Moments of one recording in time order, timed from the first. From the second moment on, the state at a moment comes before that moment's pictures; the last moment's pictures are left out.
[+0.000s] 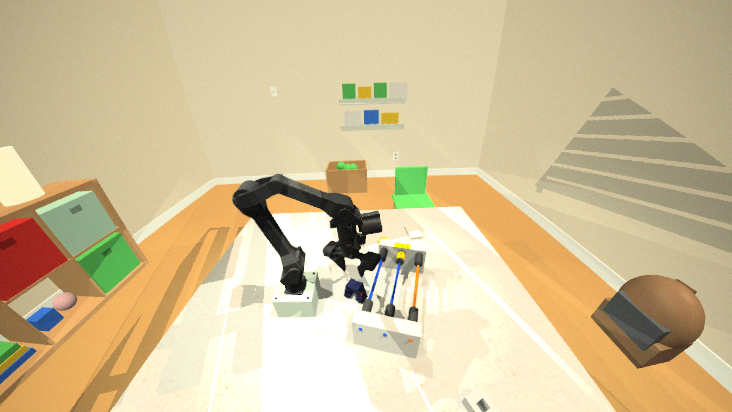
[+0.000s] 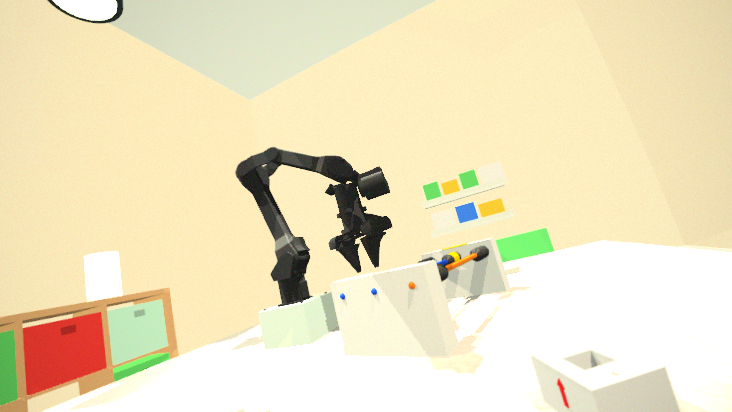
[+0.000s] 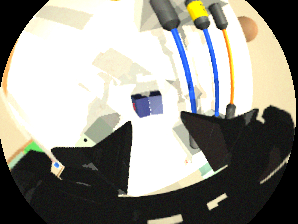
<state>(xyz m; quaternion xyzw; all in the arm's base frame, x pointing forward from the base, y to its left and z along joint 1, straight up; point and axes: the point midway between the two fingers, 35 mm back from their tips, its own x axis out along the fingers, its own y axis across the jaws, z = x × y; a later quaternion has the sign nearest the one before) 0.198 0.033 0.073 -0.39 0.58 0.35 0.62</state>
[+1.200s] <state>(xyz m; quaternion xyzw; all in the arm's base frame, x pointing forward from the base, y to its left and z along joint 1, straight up) 0.202 0.031 0.016 -0.43 0.56 0.42 0.57</state>
